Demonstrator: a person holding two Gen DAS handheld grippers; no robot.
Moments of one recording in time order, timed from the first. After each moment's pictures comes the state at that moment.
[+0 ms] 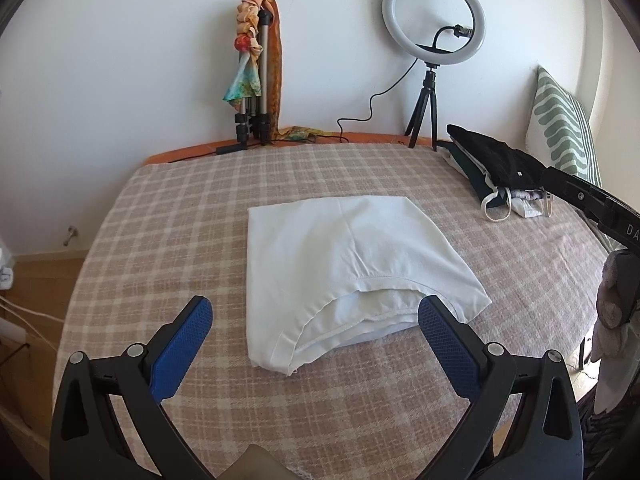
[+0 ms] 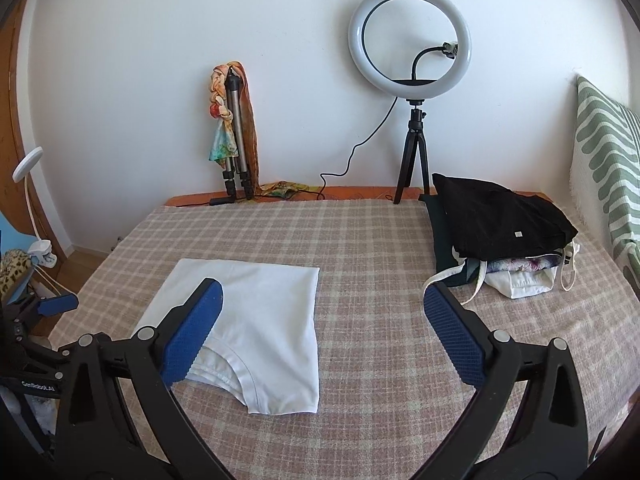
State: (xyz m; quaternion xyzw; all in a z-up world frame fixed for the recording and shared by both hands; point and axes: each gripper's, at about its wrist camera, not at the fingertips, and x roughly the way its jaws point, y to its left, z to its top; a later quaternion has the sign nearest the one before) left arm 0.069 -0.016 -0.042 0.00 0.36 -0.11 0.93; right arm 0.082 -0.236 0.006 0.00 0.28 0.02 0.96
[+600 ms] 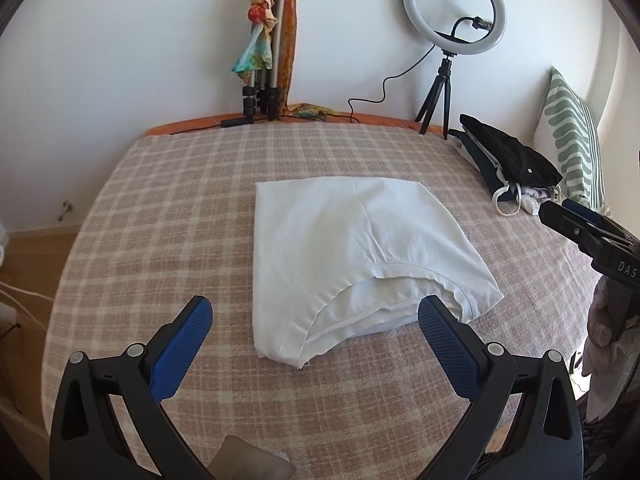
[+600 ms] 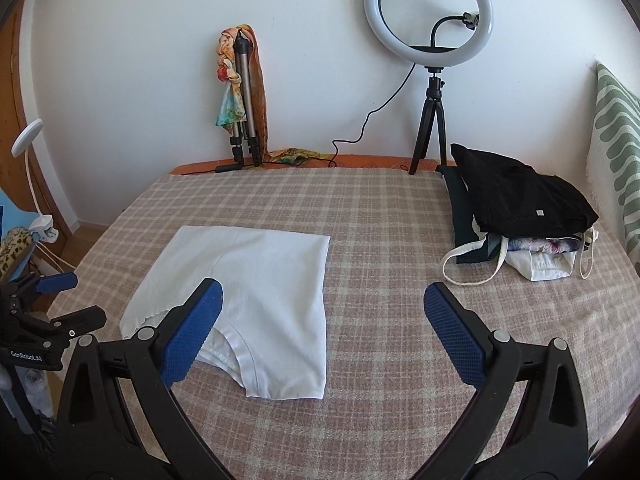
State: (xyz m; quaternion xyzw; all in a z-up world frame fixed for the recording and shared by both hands) left arm 0.089 0.004 -0.061 -0.03 0.41 -0.11 0.91; right arm 0.104 -0.236 -0.030 0.01 0.35 0.06 0.93
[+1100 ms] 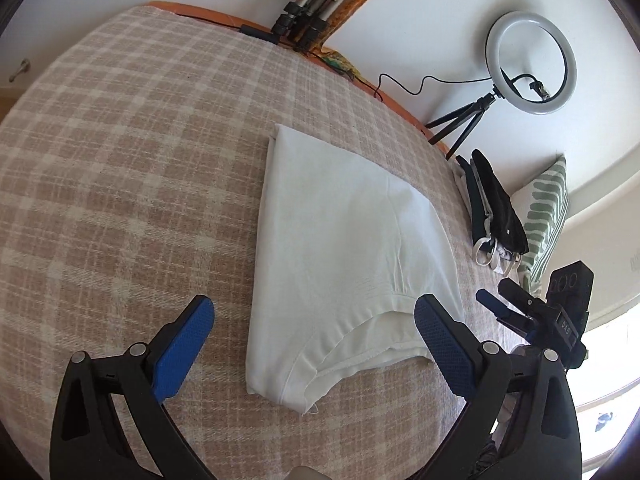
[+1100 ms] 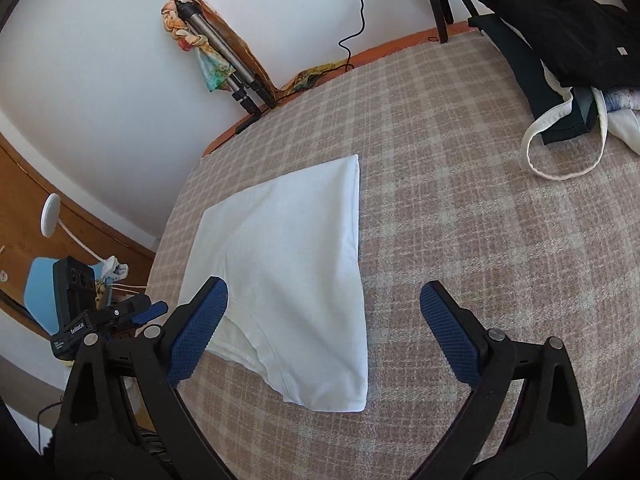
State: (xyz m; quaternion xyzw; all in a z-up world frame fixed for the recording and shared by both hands) left arm 0.159 0.060 -0.116 -0.26 0.50 -0.17 0.81; right arm 0.175 -0.293 -0.106 0.24 0.47 0.15 0.83
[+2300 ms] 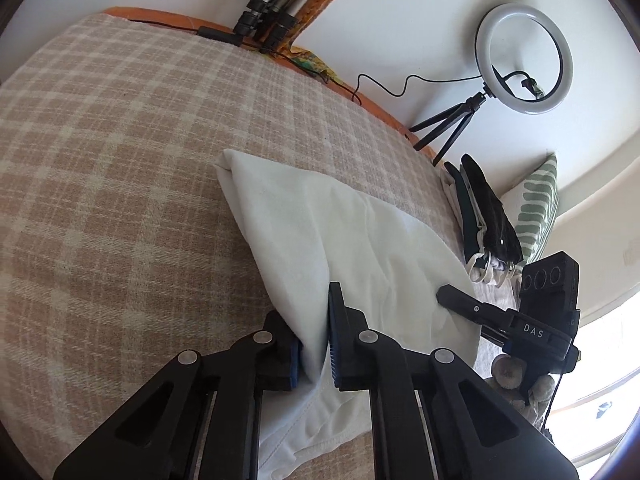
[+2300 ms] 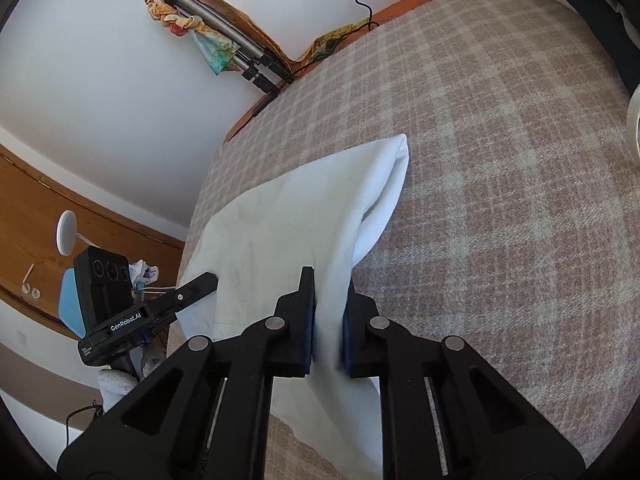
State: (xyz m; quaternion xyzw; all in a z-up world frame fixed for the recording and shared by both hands) left arm 0.199 0.034 -0.116 -0.24 0.47 -0.21 0.82; right arm 0.216 -0.260 -0.114 0.26 0.48 0.21 0.81
